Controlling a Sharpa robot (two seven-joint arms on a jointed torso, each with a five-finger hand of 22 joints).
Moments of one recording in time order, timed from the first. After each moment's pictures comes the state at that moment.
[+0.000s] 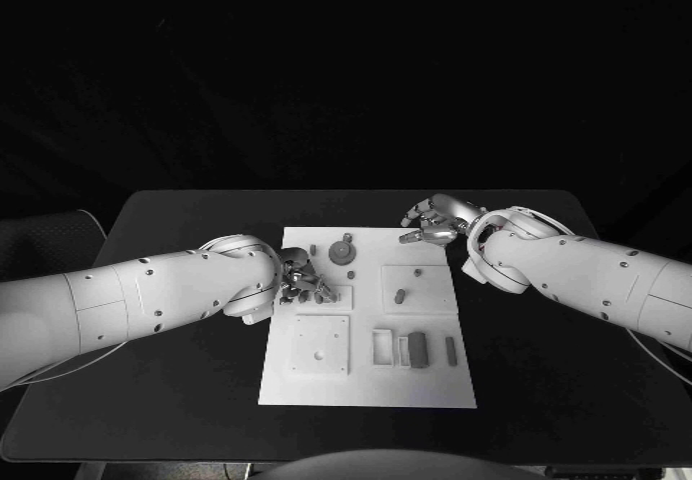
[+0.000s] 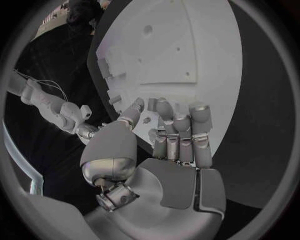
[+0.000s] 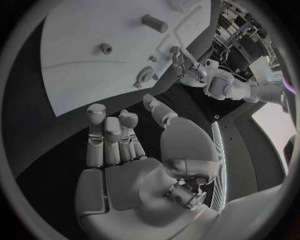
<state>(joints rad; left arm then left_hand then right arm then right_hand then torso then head) 1.25 -0.65 -0.24 1.35 -0.98 -0.05 -0.44 0.81 -0.08 0.33 -0.20 0.08 1.10 0.04 0.27 0.65 1.21 -0.07 0.96 0.62 1.07 -0.16 1.39 0.74 0.02 1.24 -0.26 0.85 1.31 1.21 -0.62 -0.11 1.16 -1.13 -0.28 -0.01 0.96 -0.09 0.51 -0.25 0.20 0.76 0.17 0.25 0.43 1.12 0.06 1.17 0.93 1.12 -0.04 1.46 0.90 0.19 1.11 -0.02 0.99 1.31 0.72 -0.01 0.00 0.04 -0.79</state>
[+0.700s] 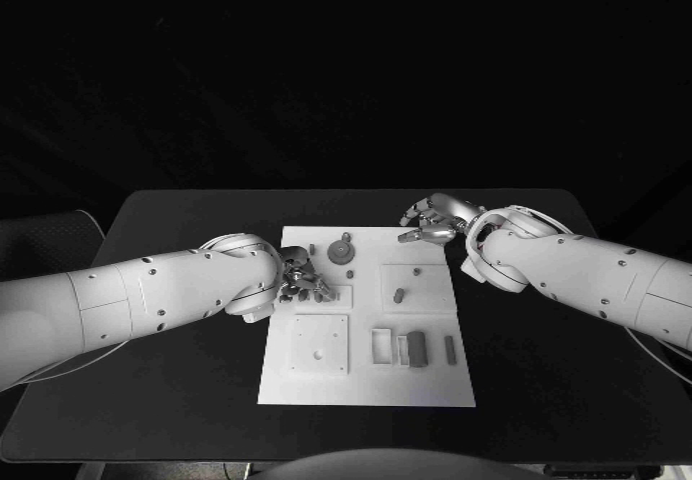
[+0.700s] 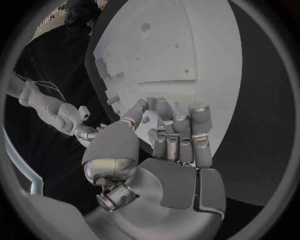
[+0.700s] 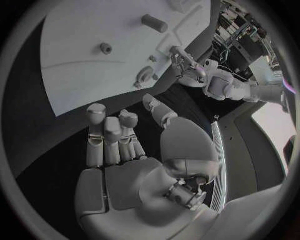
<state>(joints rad) 1.25 -0.64 -0.24 1.33 -1.00 -0.04 -0.46 0.85 -0.01 0.33 -0.20 0.07 1.11 0.04 0.28 0.66 1.21 -0.07 0.96 0.62 1.08 -0.17 1.39 0.75 0.02 1.24 -0.26 0.86 1.31 1.21 -0.62 -0.11 1.16 -1.13 -0.28 -0.01 0.96 -0.09 0.51 -0.25 0.20 0.76 0.17 0.25 0.43 1.12 0.06 1.17 0.93 1.12 -0.04 1.46 0.90 0.19 1.11 -0.02 0.99 1.31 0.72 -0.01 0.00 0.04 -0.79</state>
